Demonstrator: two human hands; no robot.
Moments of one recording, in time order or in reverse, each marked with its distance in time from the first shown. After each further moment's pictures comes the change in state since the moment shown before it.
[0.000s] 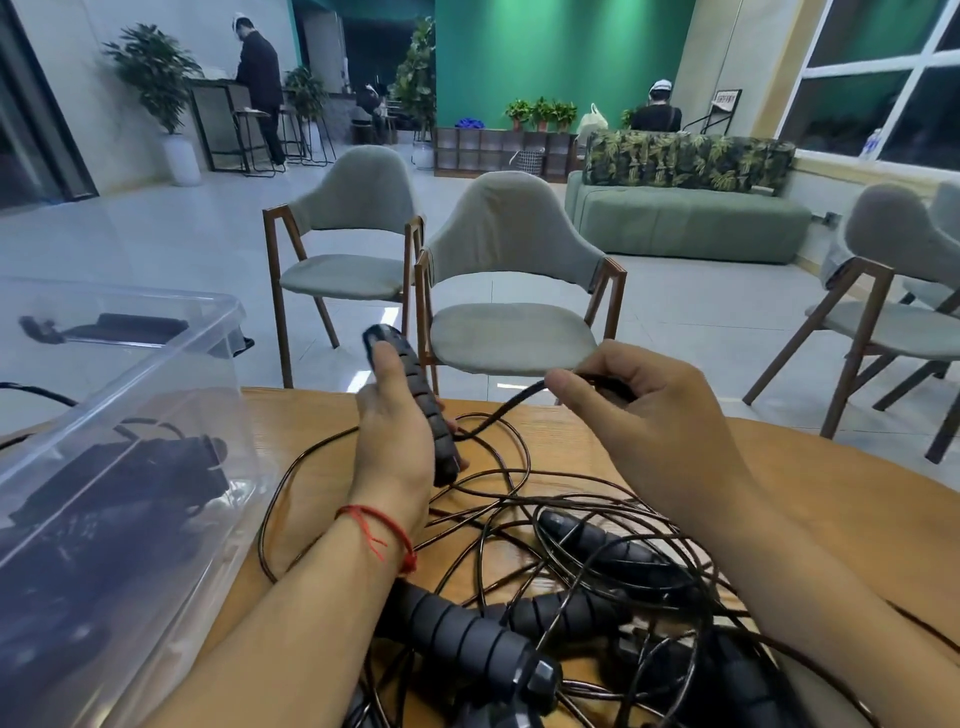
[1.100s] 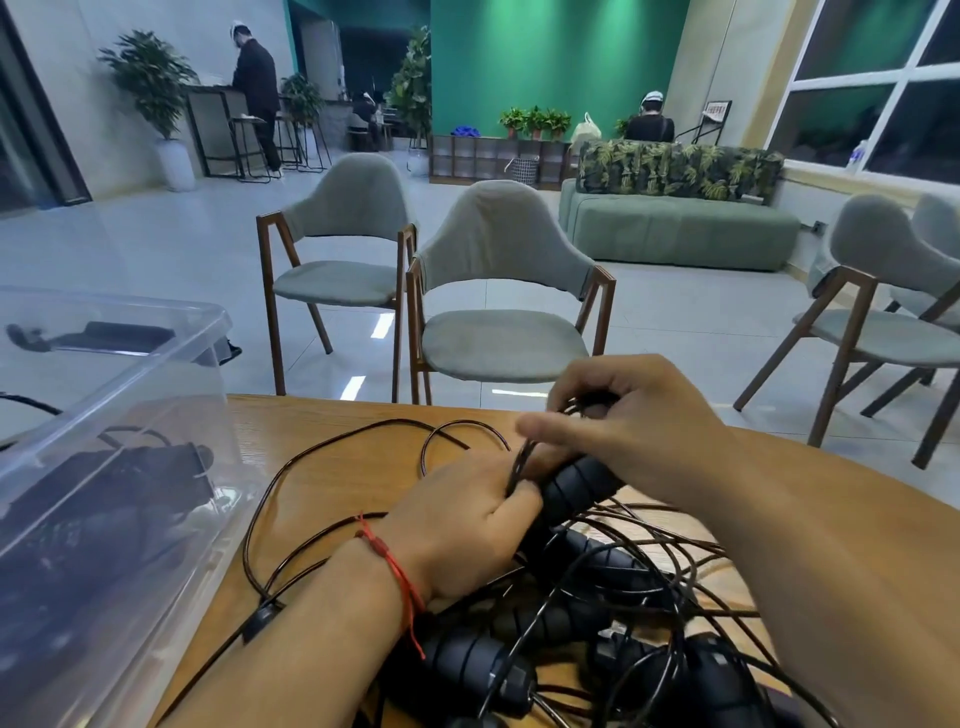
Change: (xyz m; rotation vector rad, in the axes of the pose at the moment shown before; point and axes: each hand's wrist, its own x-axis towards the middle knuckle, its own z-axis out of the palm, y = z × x) left_hand -0.050 0.004 0.001 0.901 -0.889 0.531; right_hand 0.012 -0.007 -0.023 -0.003 -0.237 -0.022
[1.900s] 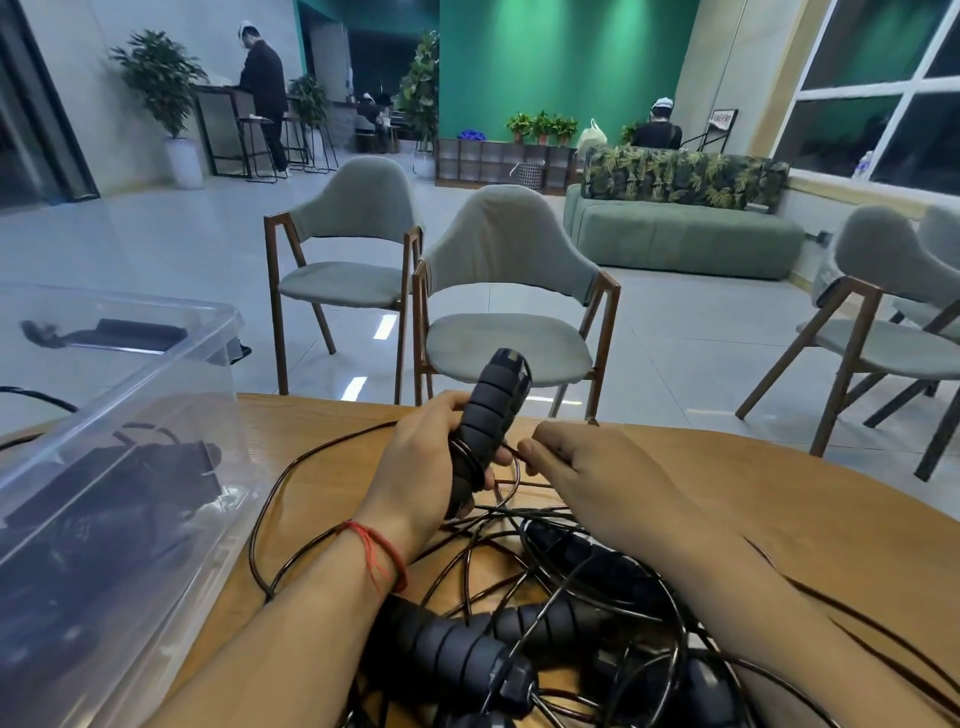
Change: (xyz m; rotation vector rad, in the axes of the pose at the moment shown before) left_hand 0.015 -0.031 -0.010 -0.770 0.377 -0.326; right_hand -0.006 0.027 0.043 -0.335 -0.158 0.270
